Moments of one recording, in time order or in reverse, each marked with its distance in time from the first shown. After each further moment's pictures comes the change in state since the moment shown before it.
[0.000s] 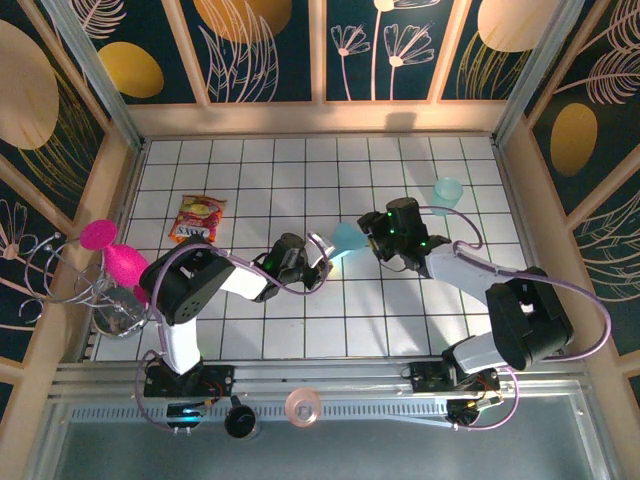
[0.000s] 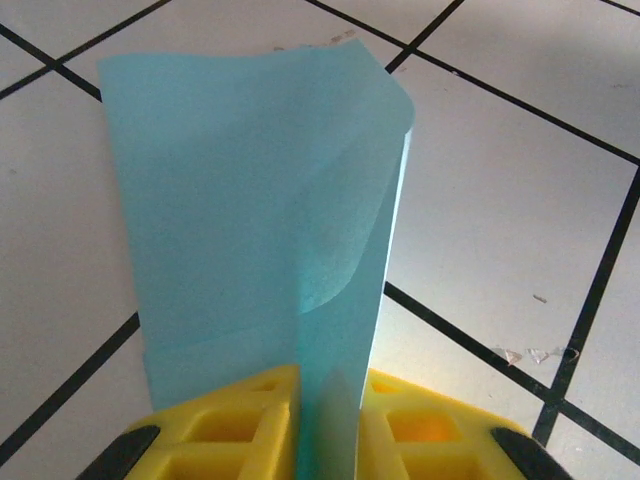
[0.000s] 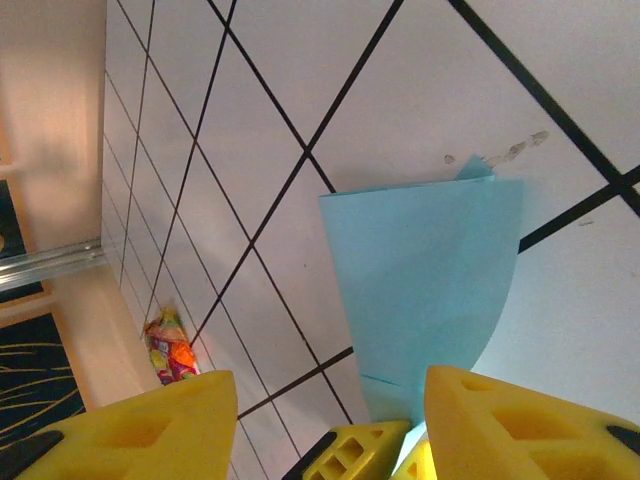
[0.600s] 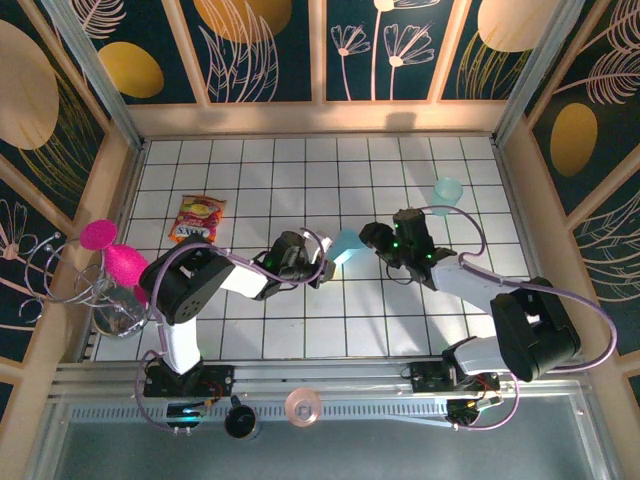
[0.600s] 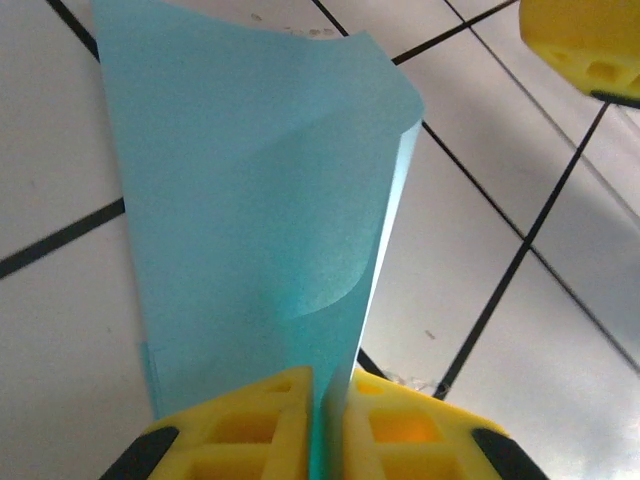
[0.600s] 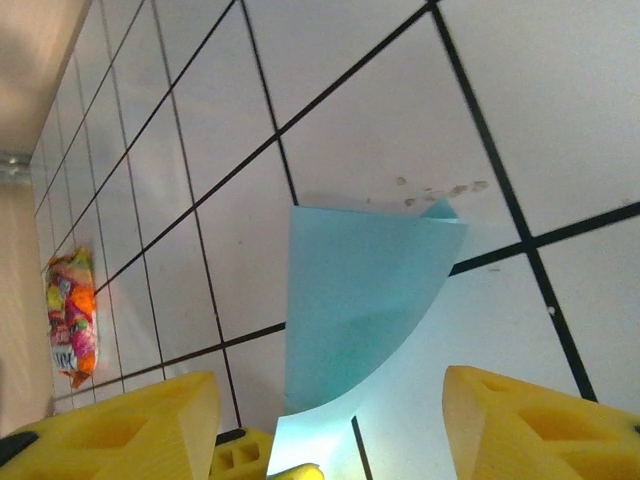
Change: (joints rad) left arm 0.018 0.000 0.015 -0.014 0.152 -0.410; right arm -0.011 -0.063 -0.123 0.079 -0.008 -0.373
